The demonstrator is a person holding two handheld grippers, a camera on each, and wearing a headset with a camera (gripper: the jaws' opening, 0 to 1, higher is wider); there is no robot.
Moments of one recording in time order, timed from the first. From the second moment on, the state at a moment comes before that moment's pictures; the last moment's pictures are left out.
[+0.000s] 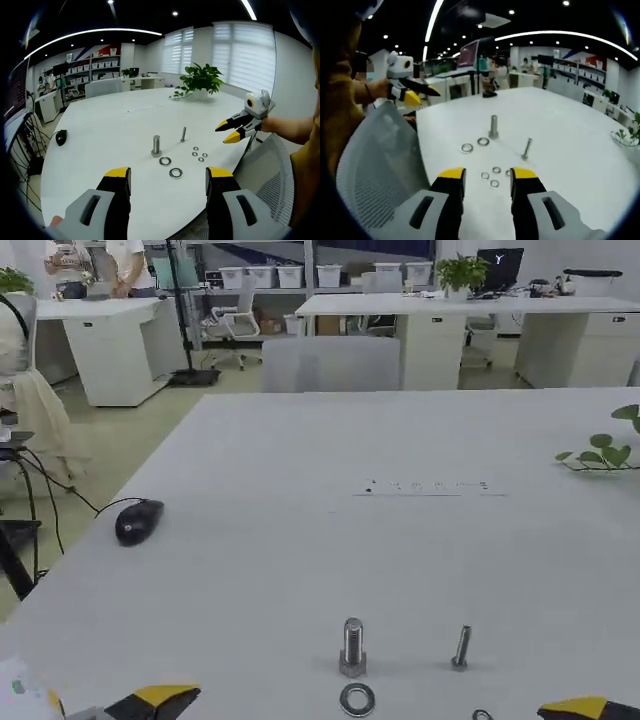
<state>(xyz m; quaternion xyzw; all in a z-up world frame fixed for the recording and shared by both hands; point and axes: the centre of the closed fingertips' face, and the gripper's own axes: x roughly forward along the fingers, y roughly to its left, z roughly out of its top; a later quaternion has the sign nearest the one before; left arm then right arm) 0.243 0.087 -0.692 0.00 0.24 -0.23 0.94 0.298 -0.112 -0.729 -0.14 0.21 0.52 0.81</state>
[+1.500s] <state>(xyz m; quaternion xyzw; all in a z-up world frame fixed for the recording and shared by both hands) 0.243 0.075 -0.700 -0.01 0.25 -0.23 0.94 0.301 -0.108 -0.752 -0.22 0.26 0.56 0.76</state>
